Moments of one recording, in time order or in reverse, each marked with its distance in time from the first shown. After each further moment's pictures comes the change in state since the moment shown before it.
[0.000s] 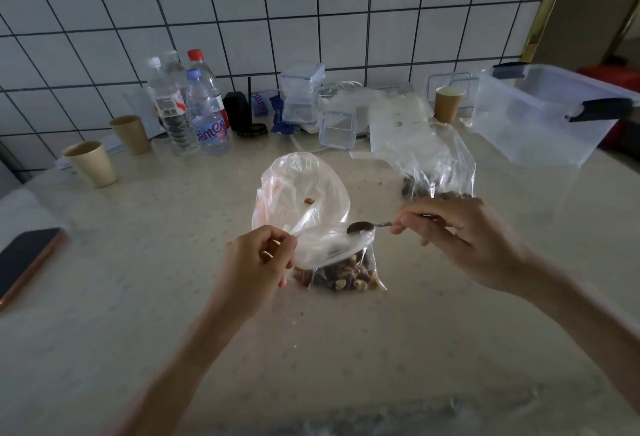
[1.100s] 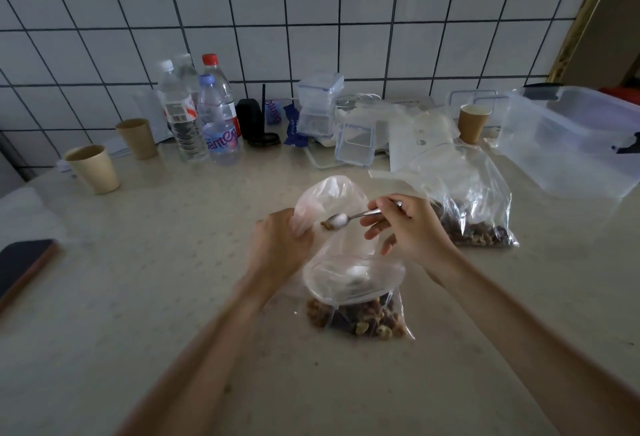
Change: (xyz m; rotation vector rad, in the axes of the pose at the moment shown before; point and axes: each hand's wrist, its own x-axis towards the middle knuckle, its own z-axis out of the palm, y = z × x) left_hand 0.107 -0.041 0.035 0.253 0.065 -0.004; right_hand 0.098 0.044 0.085 0.475 0.139 0.605
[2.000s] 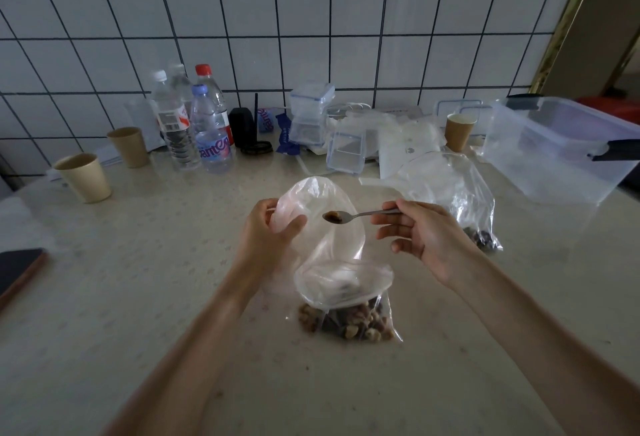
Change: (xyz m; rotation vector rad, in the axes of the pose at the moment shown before) left_hand 0.013 0.000 -0.007 -0.463 0.014 -0.170; right_hand -0.007 -0.008 -0.035 0.473 0.001 0.263
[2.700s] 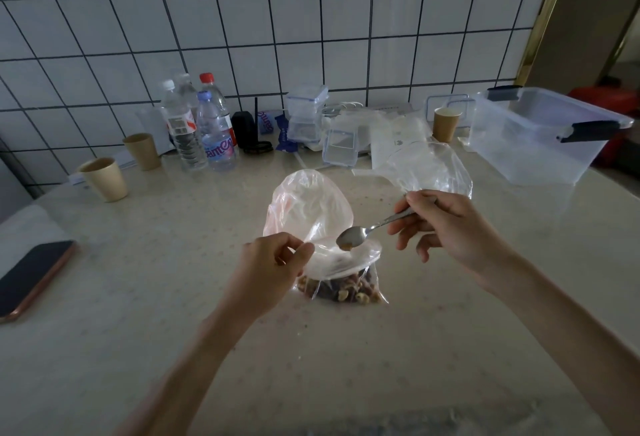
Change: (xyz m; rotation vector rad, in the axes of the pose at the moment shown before) left_hand -0.109 0.036 -0.029 0.325 -0.170 0.213; right_hand -0.084 -0.017 -0.024 -0.353 -0.126 -0.302
